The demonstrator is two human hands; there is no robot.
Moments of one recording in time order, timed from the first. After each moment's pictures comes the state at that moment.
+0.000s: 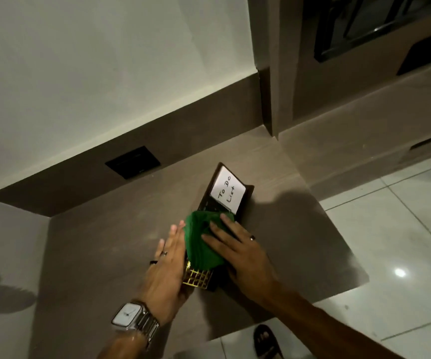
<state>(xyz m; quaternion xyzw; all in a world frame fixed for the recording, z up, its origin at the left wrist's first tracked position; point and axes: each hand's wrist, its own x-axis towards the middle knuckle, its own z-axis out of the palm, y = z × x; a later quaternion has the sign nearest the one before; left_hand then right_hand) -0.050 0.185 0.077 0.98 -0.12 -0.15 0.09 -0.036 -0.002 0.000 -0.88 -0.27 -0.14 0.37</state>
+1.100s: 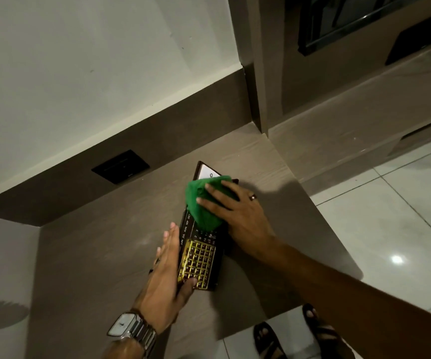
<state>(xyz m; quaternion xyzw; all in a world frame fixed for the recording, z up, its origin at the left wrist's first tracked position) -0.046 0.183 0.061 0.95 -0.12 -0.15 0.24 0.034 -0.029 0.010 -0.92 -0.23 -0.13 0.28</state>
